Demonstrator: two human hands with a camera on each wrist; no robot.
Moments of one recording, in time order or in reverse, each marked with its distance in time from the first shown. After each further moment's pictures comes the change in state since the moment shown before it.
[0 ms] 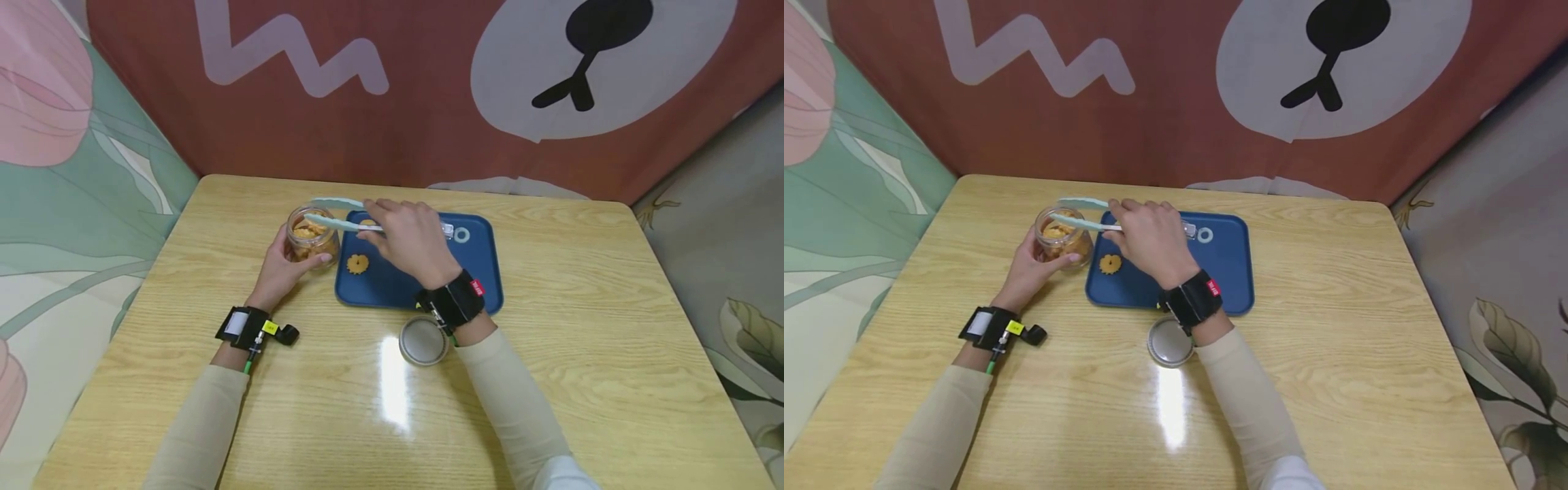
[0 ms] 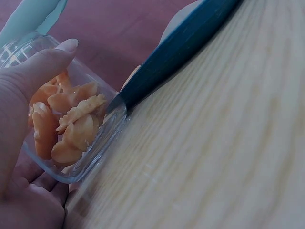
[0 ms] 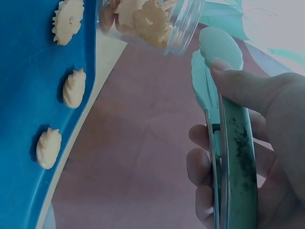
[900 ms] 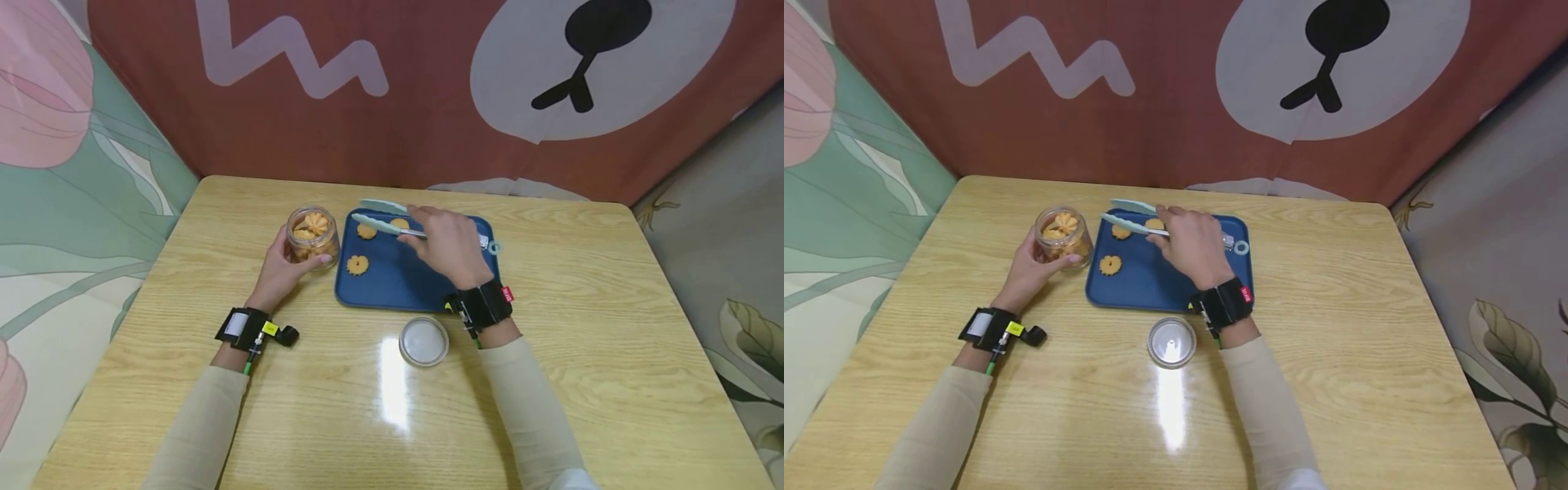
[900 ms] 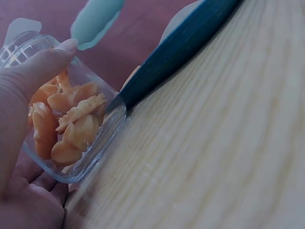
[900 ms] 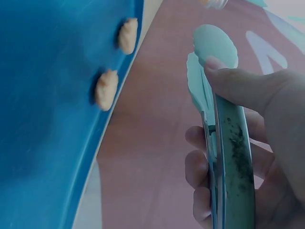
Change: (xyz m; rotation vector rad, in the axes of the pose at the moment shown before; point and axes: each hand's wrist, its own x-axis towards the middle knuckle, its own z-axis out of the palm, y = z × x) left_hand -0.001 0.002 0.001 0.018 0.001 -0.008; right_hand -0.033 0.052 0.016 0.068 -0.023 0.158
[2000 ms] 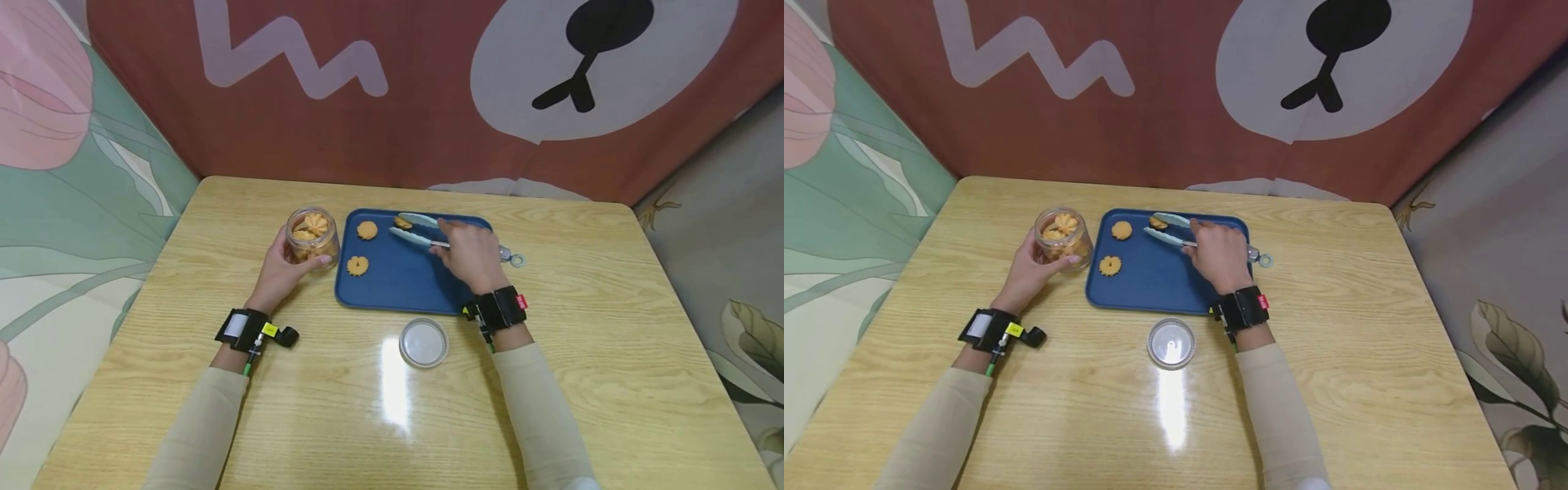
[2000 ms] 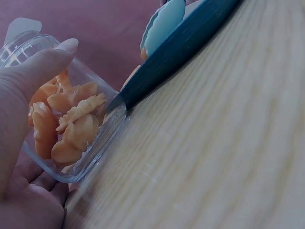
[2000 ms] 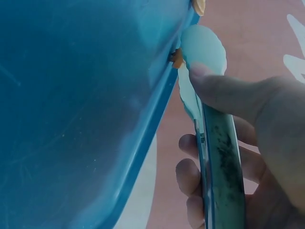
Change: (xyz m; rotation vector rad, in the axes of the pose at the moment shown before) left_hand 0.002 -0.006 -0.002 -0.032 -0.008 0.014; right_hand -0.022 0.045 0.026 -0.123 -0.036 0.096
